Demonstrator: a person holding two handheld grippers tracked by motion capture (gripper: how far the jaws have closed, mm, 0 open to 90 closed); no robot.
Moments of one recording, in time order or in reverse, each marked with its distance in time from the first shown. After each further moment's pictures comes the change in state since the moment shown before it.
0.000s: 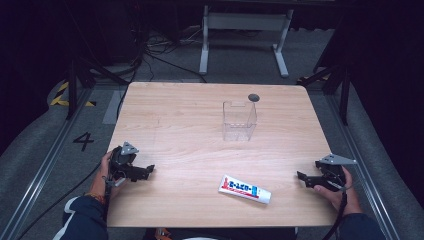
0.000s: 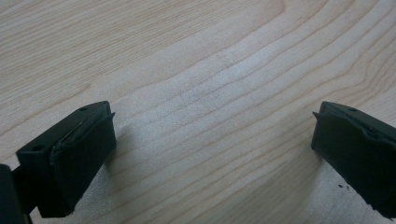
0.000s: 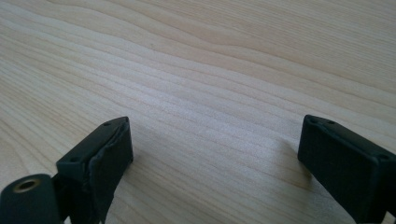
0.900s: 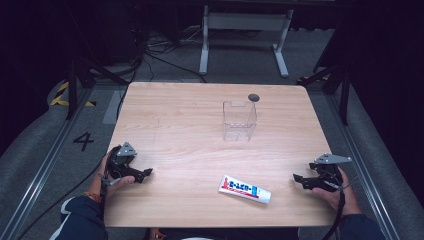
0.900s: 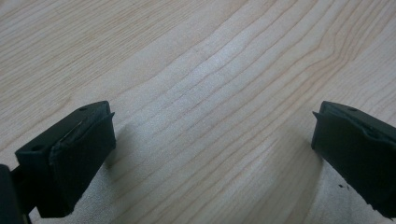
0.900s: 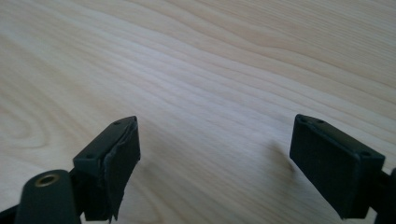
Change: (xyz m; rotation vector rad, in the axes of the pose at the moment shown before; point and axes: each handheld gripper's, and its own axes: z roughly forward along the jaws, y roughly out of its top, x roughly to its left) left arm 0.012 -0.003 -0.002 0.002 -0.117 0.130; right arm 0.017 0.012 -0.005 0.063 0.070 -0.045
